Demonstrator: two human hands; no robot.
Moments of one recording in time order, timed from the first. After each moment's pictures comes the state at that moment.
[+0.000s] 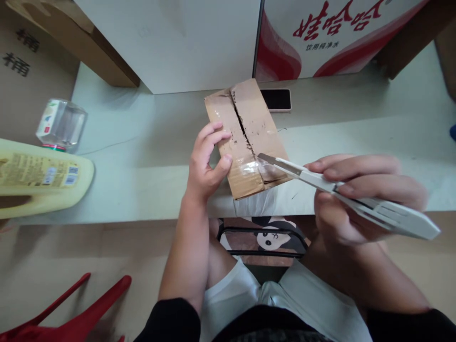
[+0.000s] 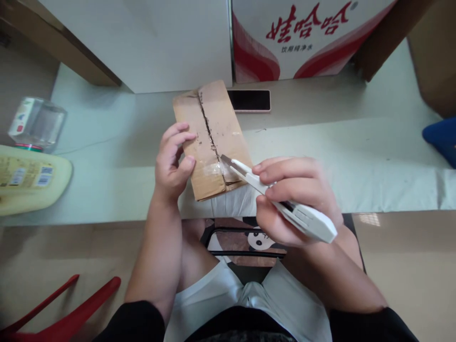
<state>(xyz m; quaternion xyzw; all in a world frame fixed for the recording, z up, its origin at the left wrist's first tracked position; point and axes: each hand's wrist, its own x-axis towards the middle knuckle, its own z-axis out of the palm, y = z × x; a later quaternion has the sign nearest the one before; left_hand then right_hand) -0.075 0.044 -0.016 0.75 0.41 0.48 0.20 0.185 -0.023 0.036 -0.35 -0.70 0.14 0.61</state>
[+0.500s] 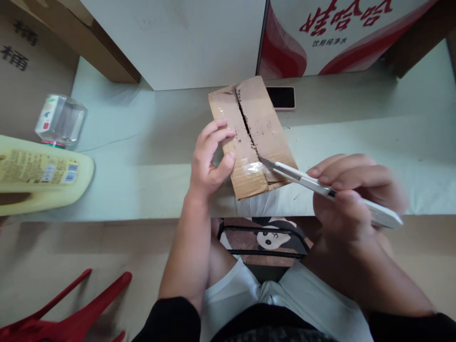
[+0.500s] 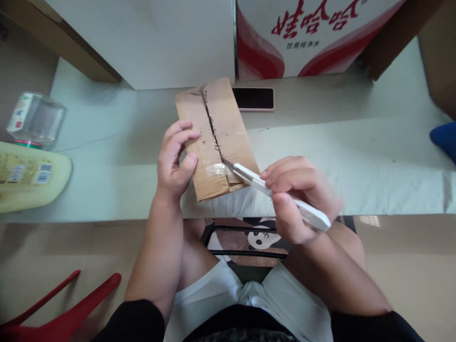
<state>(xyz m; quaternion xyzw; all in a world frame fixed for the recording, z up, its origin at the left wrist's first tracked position) -0.071 0.045 -0.014 0.76 0.42 0.47 0.17 0.167 -0.019 0.031 -0.35 -0.64 0.15 0.67</state>
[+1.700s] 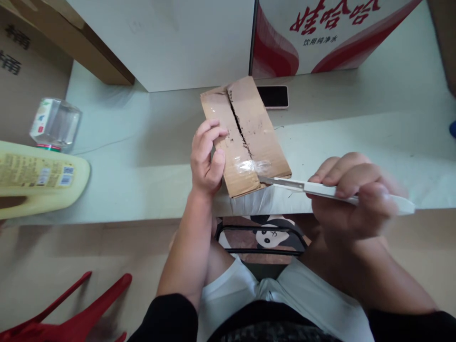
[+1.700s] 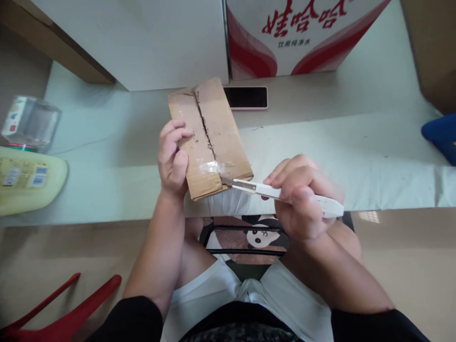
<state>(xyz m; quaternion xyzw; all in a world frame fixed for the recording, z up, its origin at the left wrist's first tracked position) -0.059 0.047 -0.024 0.73 0.41 0.52 0.16 0.170 -0.020 0.035 -0.33 -0.55 0.23 0.73</state>
